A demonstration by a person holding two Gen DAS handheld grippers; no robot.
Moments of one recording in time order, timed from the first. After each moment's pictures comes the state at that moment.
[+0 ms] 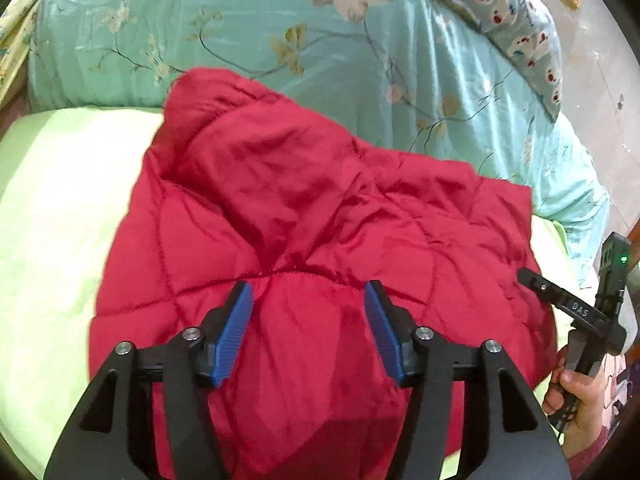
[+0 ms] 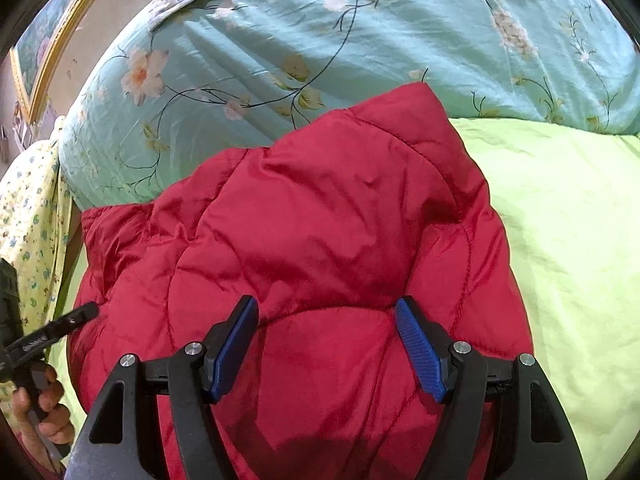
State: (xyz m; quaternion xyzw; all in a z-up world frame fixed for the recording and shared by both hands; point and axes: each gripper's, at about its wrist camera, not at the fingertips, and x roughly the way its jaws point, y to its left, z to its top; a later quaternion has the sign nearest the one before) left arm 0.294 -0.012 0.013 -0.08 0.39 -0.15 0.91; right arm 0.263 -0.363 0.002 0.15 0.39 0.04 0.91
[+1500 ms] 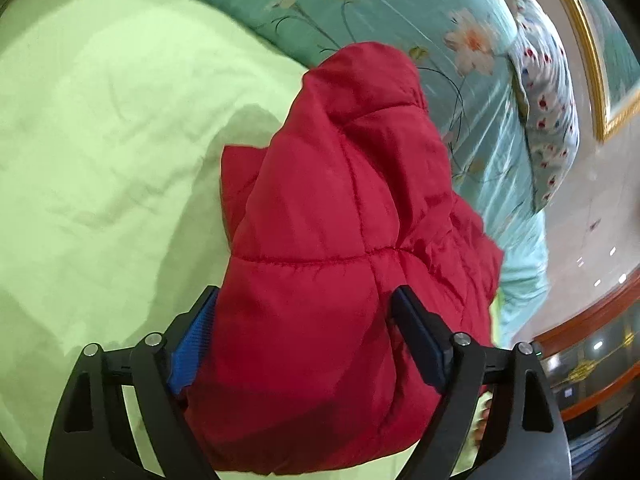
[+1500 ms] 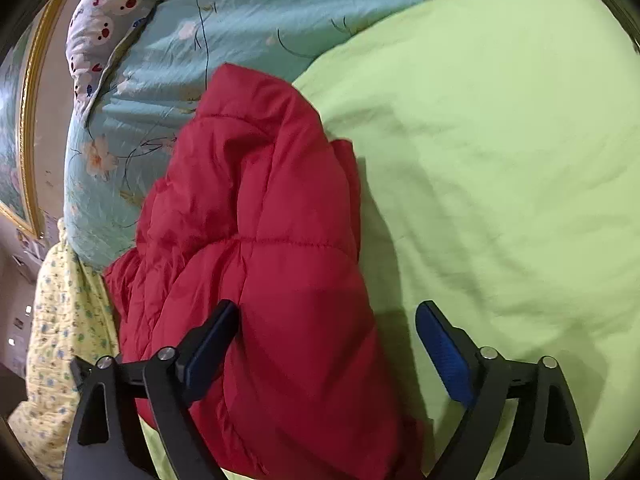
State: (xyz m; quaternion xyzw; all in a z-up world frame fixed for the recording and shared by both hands) left arm 0.304 0.100 -0.051 -0.30 0.44 -0.19 0.82; right arm 0.212 -0.463 -0.060 0.37 0.43 0.04 0.82
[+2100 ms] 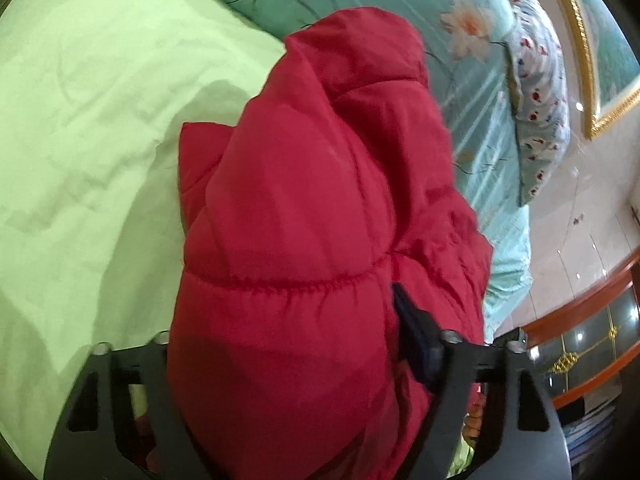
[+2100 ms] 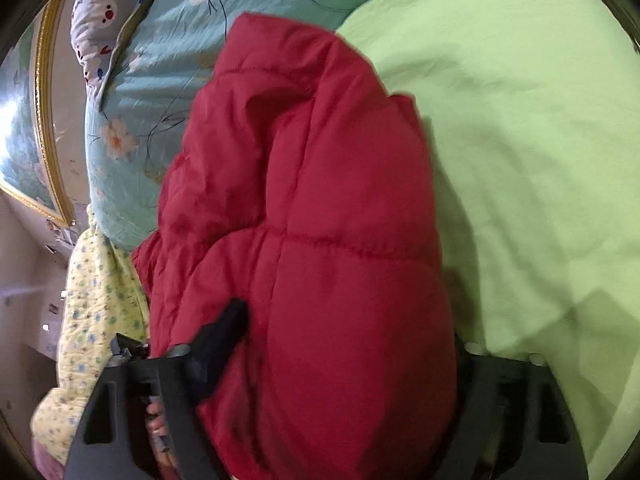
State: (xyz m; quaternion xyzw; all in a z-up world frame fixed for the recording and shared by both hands) left arm 0.323 0.080 -0.060 -0.30 0.44 -0.24 0.81; right arm 0.238 -0.440 -0.066 0.38 0.45 0.12 0.80
